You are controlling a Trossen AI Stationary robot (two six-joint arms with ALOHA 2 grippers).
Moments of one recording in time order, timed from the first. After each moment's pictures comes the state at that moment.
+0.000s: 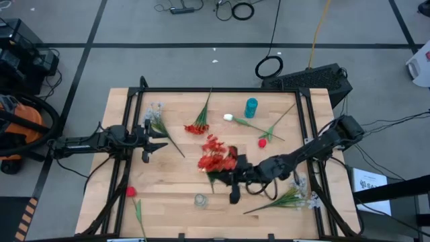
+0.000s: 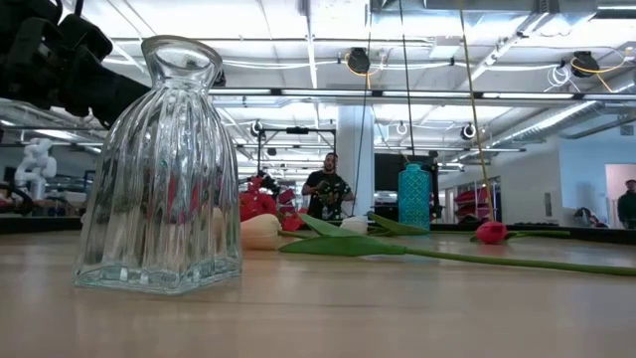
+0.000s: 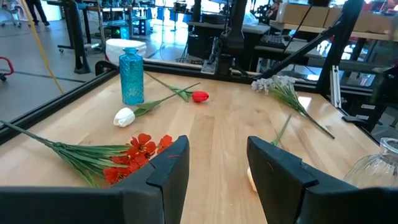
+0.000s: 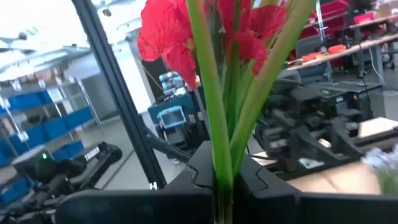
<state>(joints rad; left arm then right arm) 0.05 0.01 0.07 -0.17 0.00 -0.10 0.45 1.67 1.12 0.70 0.46 0.29</state>
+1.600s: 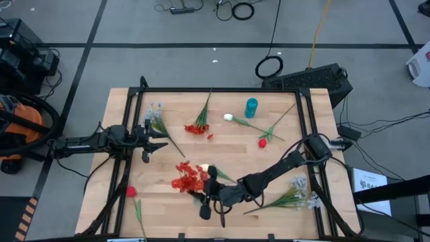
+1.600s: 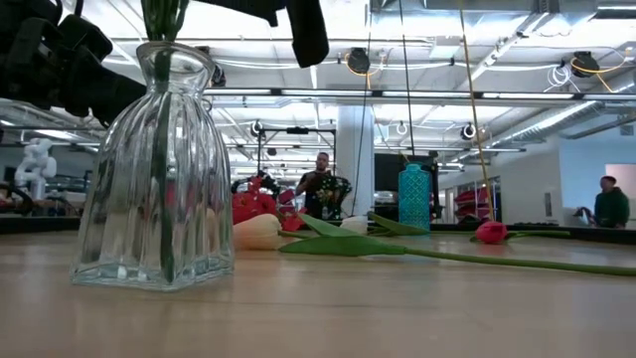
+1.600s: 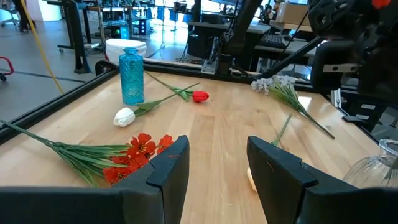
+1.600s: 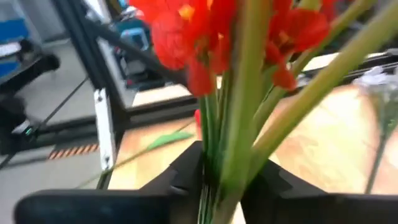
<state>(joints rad) 0.05 0.01 0.07 -0.17 0.00 -0.10 0.47 2.09 1.41 0.44 0.53 0.35</state>
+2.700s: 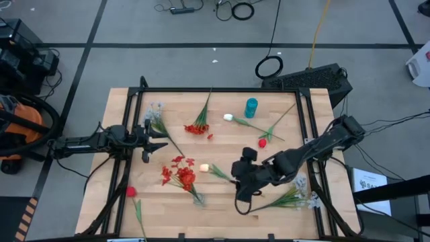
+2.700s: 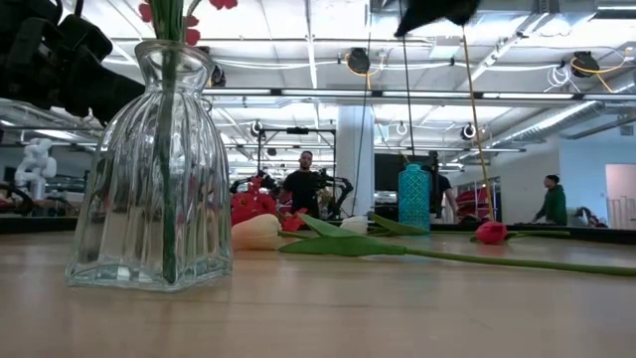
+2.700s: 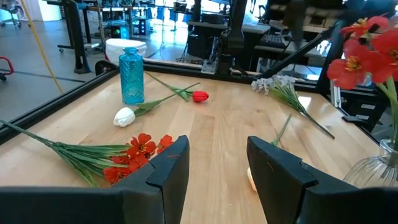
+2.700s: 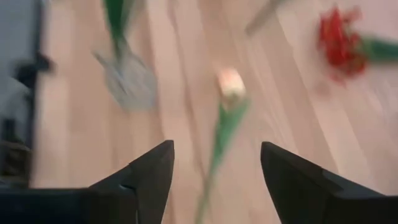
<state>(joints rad) 0.05 0.01 0.07 -0.17 0.00 -0.10 0.46 1.65 1.41 -0.75 0.39 0.57</state>
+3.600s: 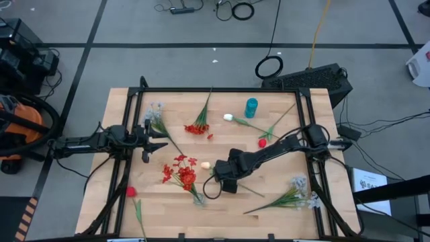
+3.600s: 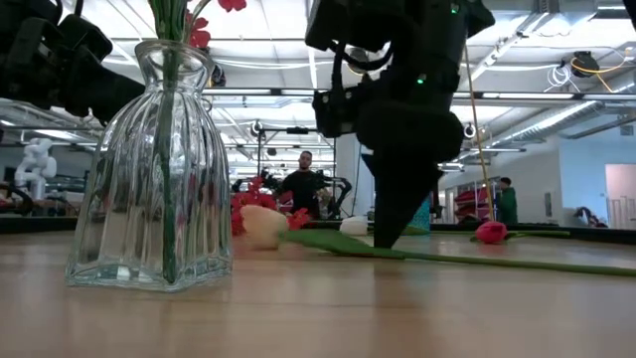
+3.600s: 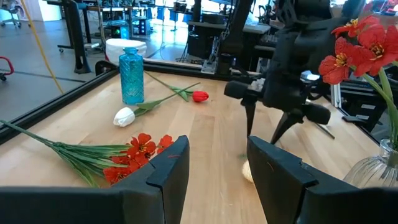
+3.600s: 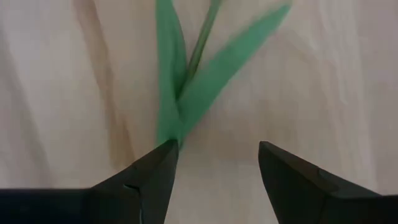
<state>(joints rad) 0.05 0.01 0.07 -0.17 0.00 -0.10 0.27 2.06 1.41 -0.70 0.13 0.49</state>
